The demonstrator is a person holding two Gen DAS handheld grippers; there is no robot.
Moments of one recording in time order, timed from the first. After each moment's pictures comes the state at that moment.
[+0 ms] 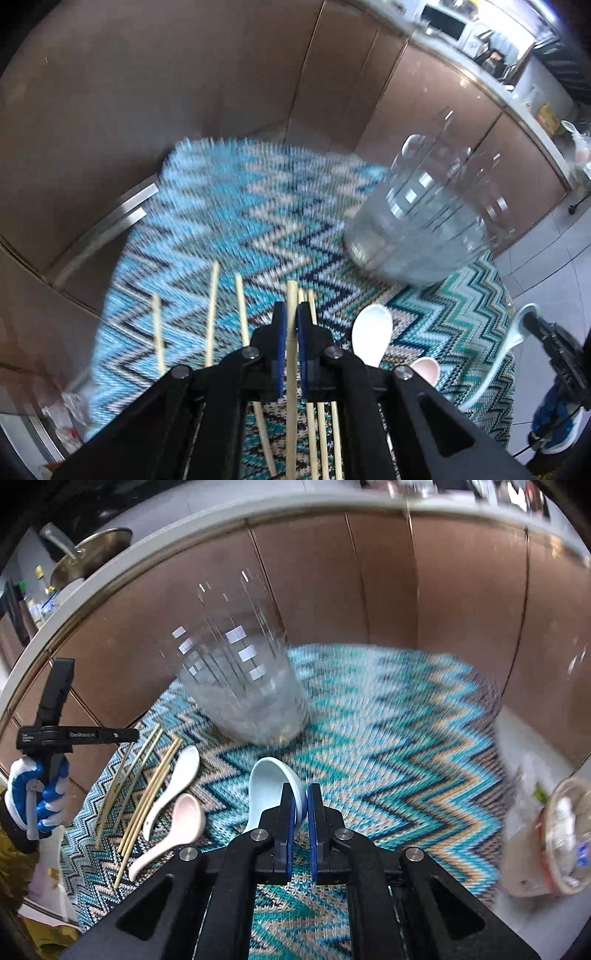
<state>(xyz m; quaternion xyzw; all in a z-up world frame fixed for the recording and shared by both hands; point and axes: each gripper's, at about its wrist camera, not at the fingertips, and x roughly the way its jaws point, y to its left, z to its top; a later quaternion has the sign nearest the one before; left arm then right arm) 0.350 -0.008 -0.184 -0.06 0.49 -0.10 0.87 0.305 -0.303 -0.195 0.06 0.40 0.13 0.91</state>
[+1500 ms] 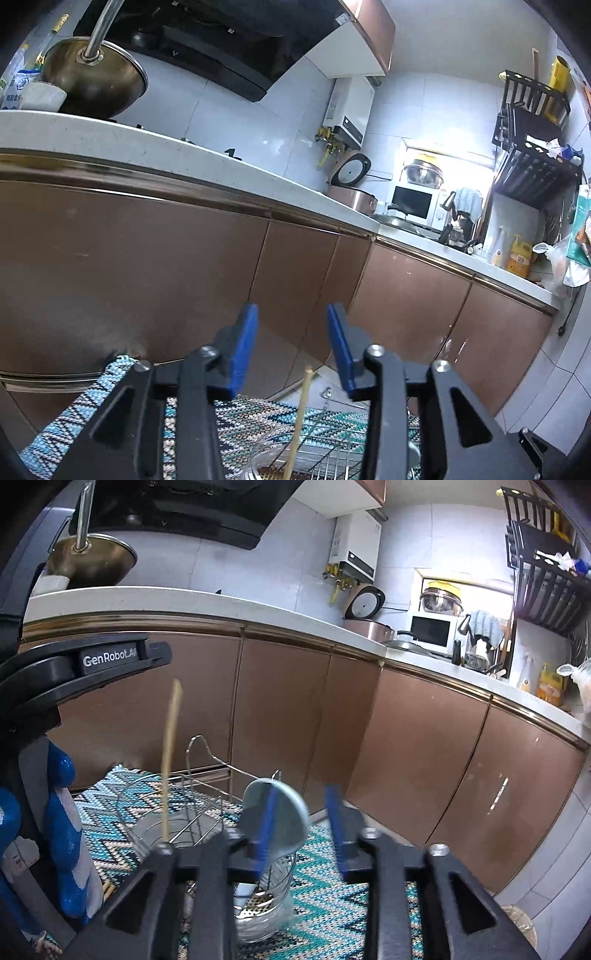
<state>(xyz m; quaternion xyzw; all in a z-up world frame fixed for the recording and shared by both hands) 0.399 -0.098 -0.113 -0.13 0.10 -0.06 0.98 0.370 -0.221 -0.147 -0.07 0.18 -0.01 0.98</state>
